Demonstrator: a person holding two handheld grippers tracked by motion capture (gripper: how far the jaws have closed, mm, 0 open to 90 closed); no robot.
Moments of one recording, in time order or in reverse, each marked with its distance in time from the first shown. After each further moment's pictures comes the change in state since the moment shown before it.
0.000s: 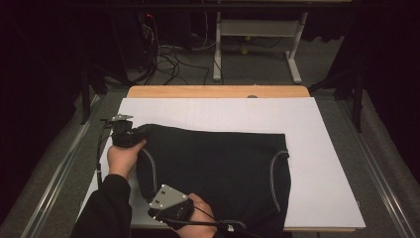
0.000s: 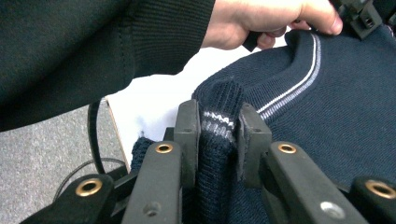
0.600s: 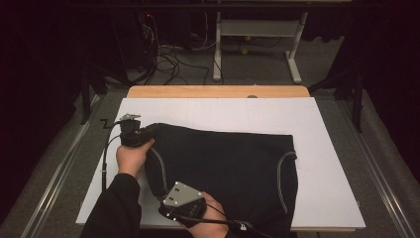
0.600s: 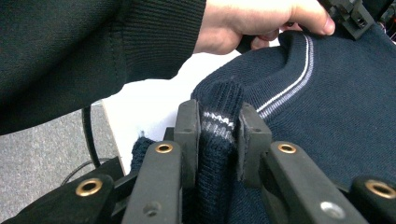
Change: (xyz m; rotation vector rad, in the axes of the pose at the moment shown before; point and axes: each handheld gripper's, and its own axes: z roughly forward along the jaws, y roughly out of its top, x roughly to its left) left arm -0.025 0.002 0.013 -0.014 -0.041 -0.033; right arm -0.016 -0.011 -0.022 -0.003 -0.010 0.028
